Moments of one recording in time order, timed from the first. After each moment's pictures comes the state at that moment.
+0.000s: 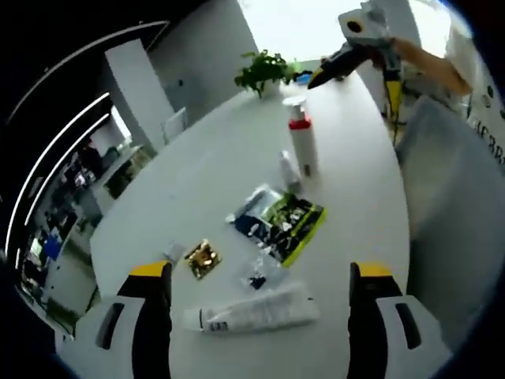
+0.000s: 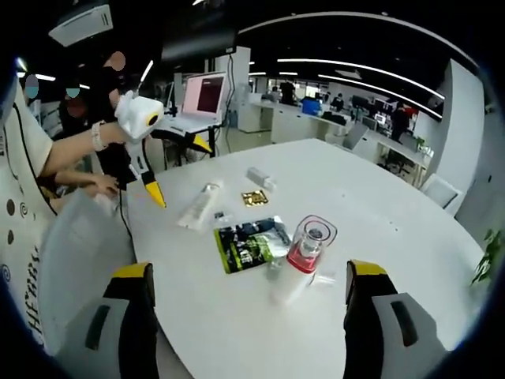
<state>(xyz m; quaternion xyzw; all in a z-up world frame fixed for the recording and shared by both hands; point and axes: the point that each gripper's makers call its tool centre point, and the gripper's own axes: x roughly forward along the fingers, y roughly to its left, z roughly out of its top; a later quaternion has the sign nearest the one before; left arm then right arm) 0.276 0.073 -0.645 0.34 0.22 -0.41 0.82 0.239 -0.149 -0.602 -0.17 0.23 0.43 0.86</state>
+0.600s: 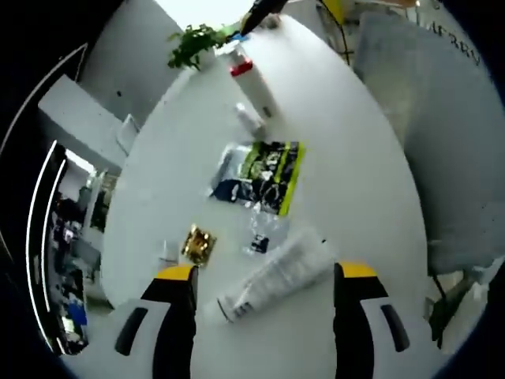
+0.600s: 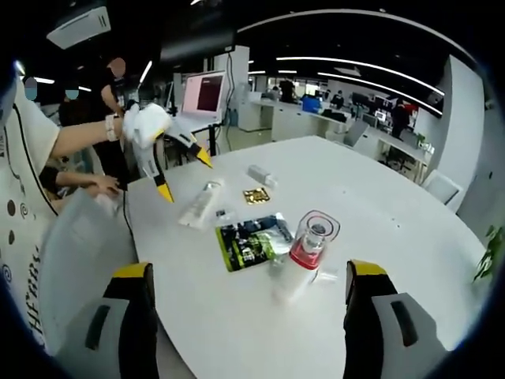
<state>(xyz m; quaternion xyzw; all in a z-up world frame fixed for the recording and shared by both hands) 0.278 0.094 -0.688 0.51 0.25 -0.47 0.68 0.237 -0.148 -0.607 -0.17 0.24 0.43 0.85</state>
